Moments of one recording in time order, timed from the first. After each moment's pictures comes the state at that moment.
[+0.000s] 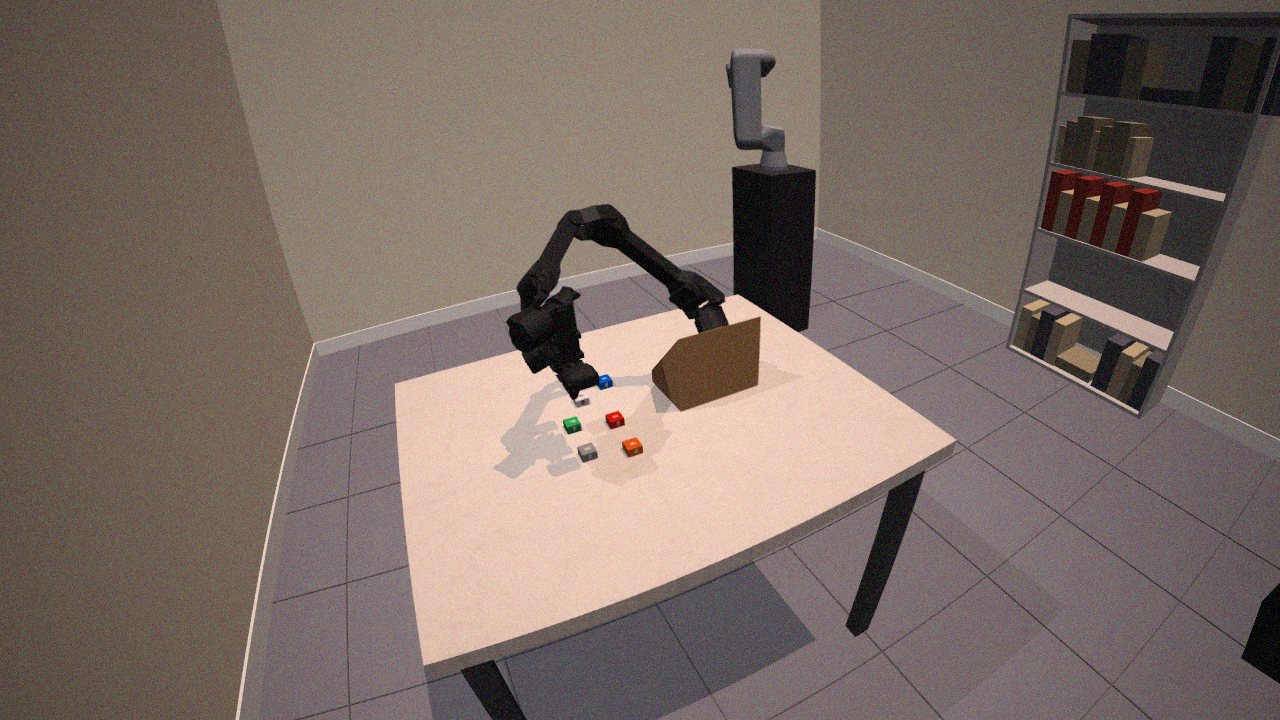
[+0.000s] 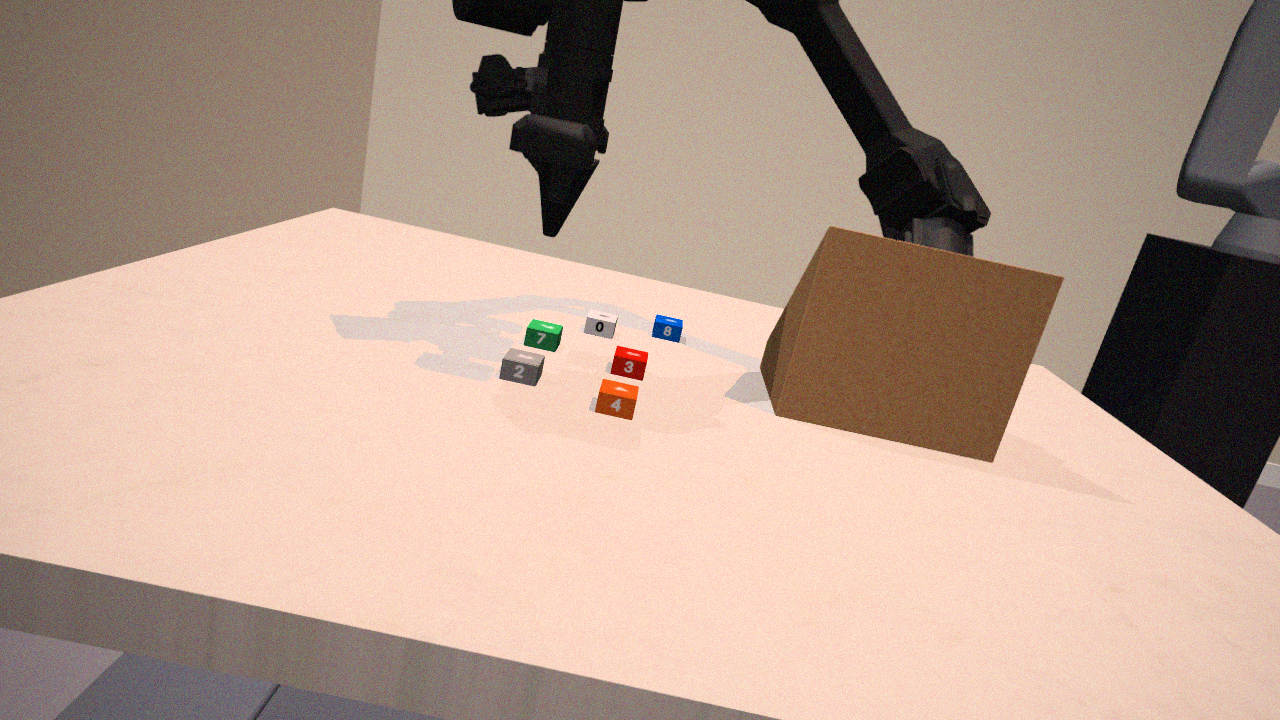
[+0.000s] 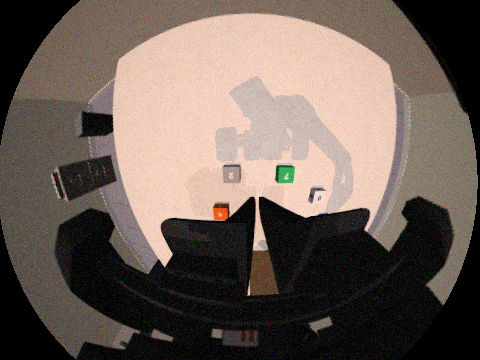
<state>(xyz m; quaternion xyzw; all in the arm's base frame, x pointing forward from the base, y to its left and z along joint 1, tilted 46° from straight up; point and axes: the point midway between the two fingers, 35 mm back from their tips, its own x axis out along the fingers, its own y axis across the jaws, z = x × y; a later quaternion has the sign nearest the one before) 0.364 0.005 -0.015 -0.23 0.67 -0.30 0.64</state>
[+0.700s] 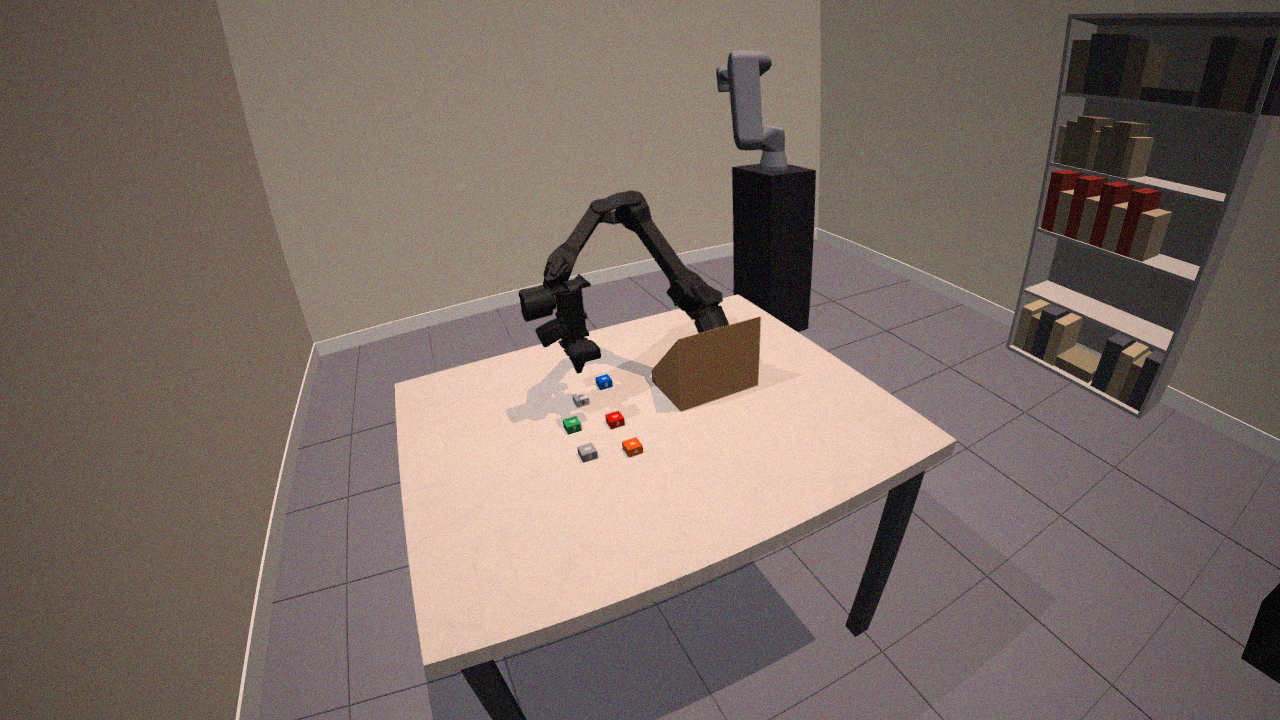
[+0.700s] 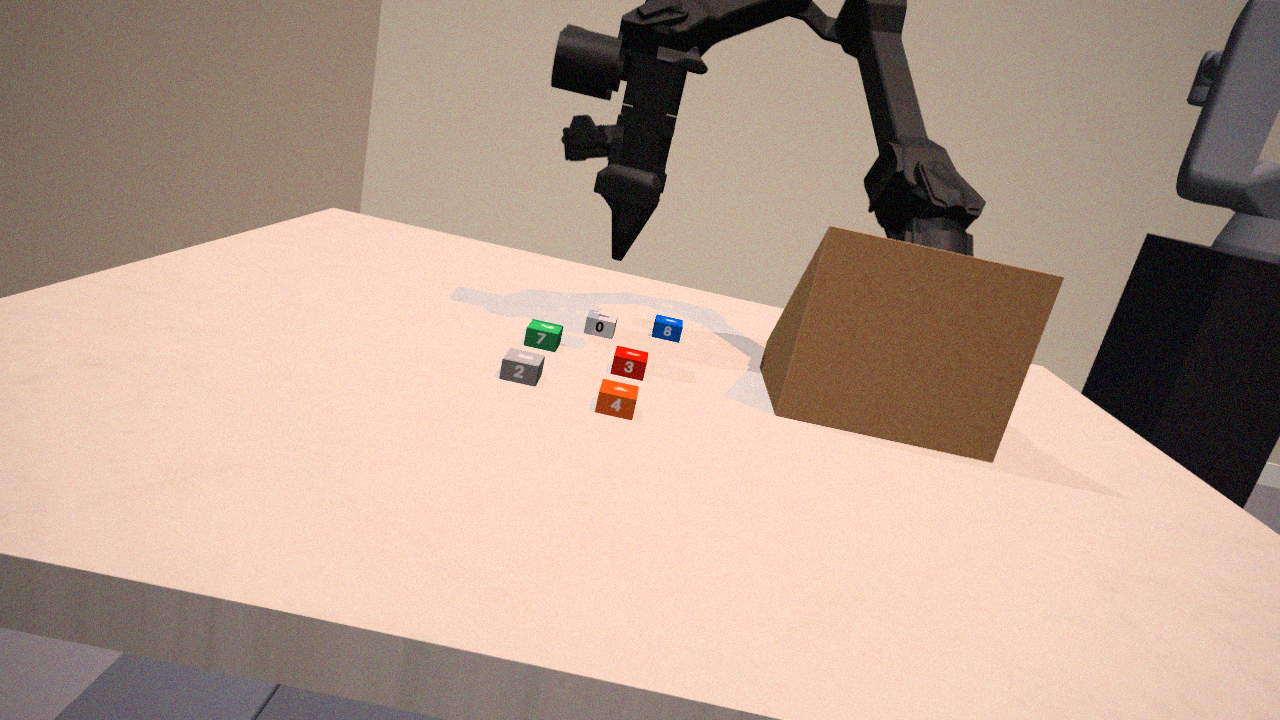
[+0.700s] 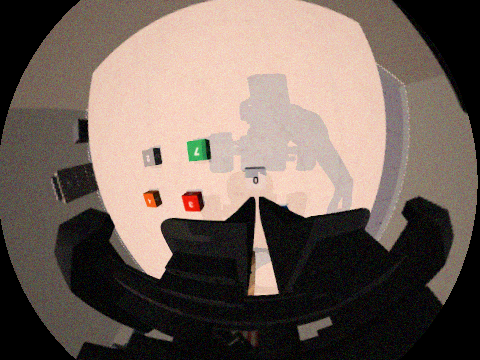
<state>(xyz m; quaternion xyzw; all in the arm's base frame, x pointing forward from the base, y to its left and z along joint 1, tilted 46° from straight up) 0.290 -0.122 0.063 -0.23 0.65 -0.31 0.65</state>
